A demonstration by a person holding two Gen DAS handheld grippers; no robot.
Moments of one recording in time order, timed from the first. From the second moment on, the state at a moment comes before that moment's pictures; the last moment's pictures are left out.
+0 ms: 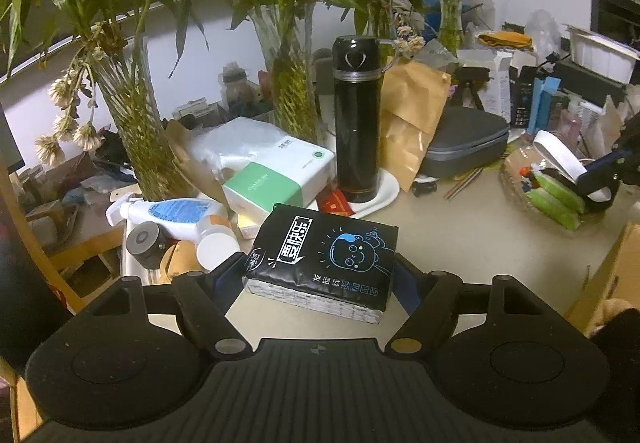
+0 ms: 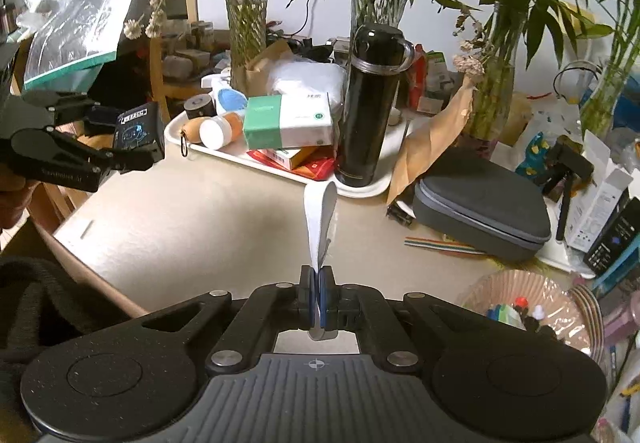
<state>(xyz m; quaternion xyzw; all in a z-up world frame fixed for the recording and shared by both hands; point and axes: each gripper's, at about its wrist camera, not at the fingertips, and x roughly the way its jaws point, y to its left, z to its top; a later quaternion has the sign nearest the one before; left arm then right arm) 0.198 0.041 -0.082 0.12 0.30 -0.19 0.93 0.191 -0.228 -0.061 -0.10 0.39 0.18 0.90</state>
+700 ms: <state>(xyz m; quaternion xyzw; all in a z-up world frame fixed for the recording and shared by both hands) 0.140 0.051 -0.069 0.09 0.27 -0.19 0.94 0.097 -0.226 -0.050 -0.04 0.39 0.26 0.88</state>
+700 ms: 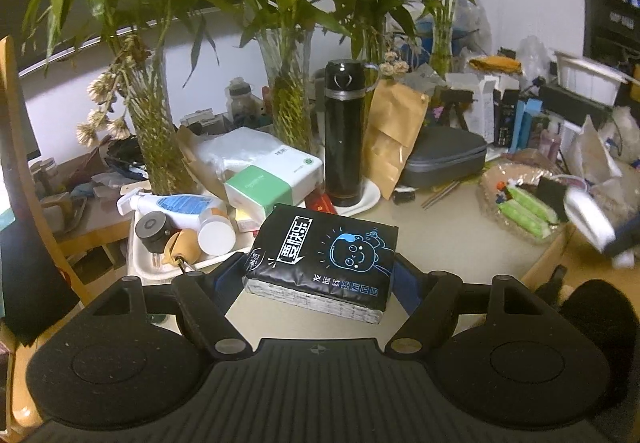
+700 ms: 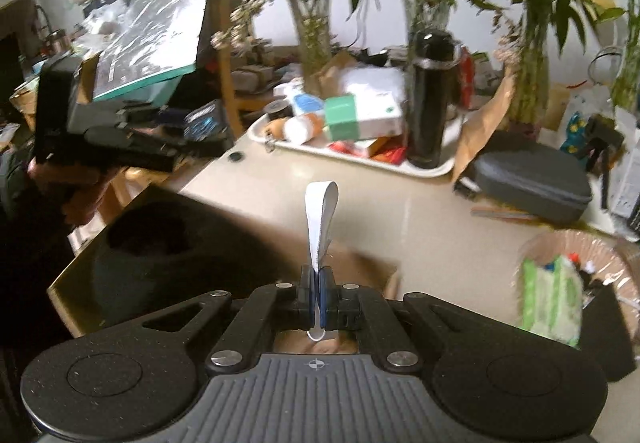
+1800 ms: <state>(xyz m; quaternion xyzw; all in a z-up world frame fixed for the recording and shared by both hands) 0.040 -0.047 -0.026 0.19 0.22 -0.39 0.87 0.085 -0.279 -0.027 0.10 0.29 0.15 0.94</state>
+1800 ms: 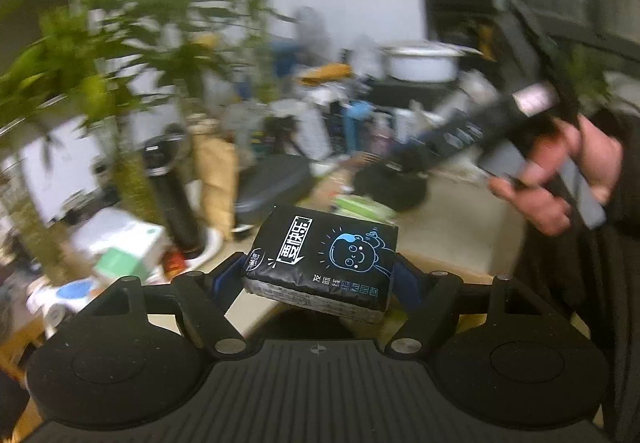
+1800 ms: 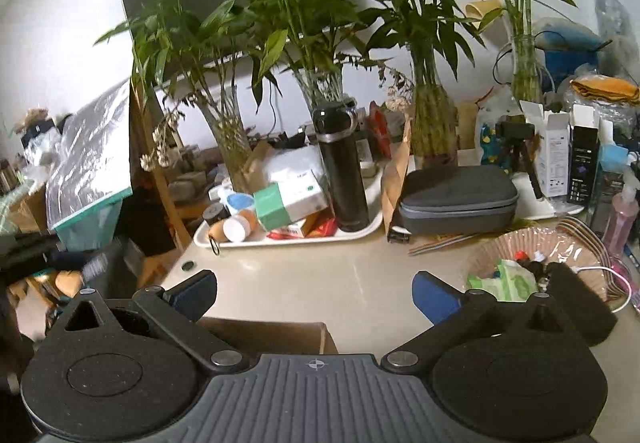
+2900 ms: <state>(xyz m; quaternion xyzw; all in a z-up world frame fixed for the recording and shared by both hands) 0.022 -0.031 -0.034 0.15 0.32 -0.20 0.91 0.074 -0.254 -0.033 0.01 0.31 0.16 0.94</state>
